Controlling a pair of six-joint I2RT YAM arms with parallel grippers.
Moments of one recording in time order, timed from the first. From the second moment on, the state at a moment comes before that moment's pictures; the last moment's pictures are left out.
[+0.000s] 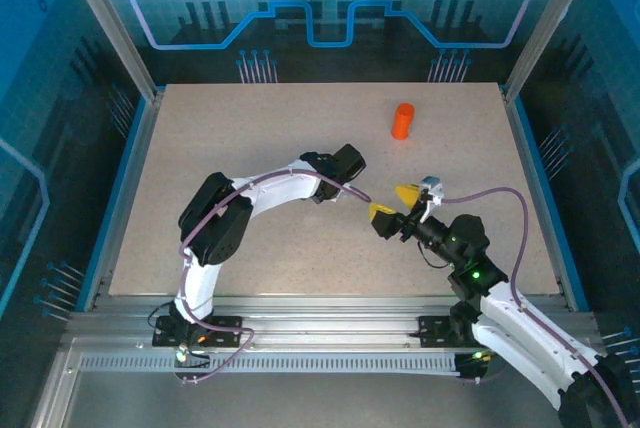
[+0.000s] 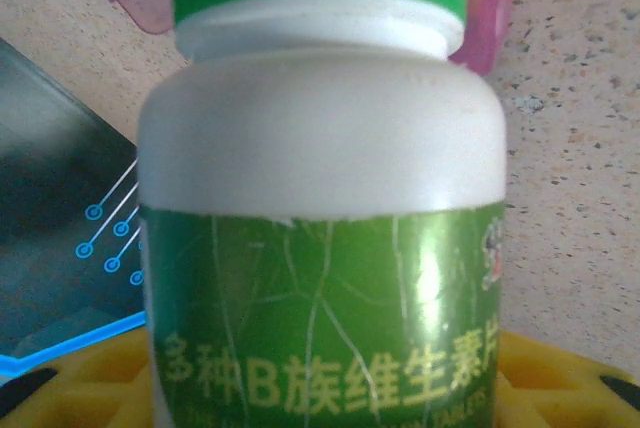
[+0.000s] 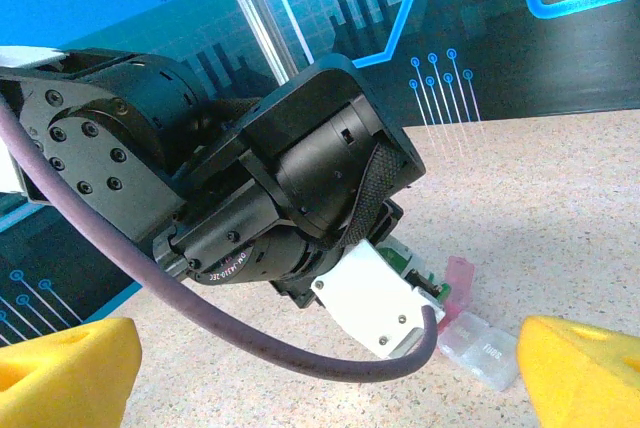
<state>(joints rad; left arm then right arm) -0.75 2.04 1.53 -0.77 -0.81 1.24 0.49 0.62 0.24 0.39 -0.27 0.42</state>
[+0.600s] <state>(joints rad) -0.76 2.16 1.60 -0.68 -0.89 1.27 0.48 0.62 0.24 0.39 -0.27 0.42</state>
